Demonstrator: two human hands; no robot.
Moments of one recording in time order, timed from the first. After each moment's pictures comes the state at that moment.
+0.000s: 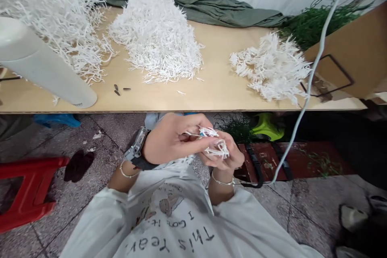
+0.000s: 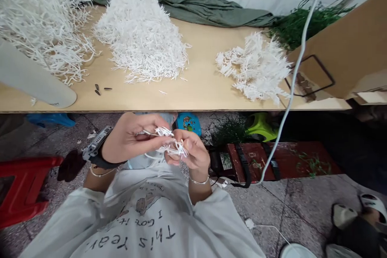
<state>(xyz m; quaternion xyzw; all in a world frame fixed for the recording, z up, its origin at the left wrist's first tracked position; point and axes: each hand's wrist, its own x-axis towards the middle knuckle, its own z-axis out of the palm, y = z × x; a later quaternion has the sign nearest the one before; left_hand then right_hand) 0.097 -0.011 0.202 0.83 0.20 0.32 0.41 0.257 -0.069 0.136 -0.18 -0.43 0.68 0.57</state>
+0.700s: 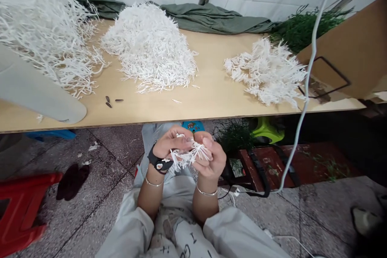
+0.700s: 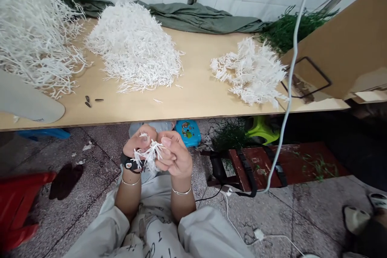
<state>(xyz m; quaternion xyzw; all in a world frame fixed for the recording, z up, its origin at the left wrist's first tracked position) 0.125 0.014 0.114 0.63 0.23 0.29 0.68 0.236 -0.041 0.128 -0.07 -0.29 0.75 0.59</state>
